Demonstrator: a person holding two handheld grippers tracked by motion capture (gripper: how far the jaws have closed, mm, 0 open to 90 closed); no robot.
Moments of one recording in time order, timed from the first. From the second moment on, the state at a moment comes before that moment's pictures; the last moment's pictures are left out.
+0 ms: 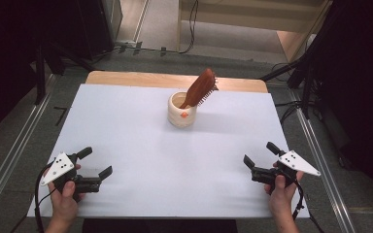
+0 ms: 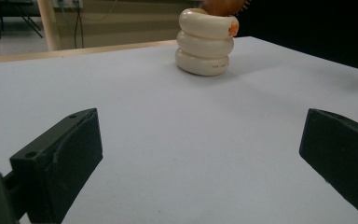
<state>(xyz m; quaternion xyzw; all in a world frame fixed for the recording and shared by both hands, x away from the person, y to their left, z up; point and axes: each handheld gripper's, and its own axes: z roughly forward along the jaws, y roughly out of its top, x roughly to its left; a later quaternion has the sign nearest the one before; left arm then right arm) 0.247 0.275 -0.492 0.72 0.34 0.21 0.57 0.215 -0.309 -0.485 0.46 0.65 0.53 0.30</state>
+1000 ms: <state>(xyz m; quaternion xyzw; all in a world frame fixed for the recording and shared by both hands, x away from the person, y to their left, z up) 0.247 0.274 -0.492 0.72 0.34 0.21 0.57 0.194 -0.344 -0.510 0.48 0.64 0.51 0.30</state>
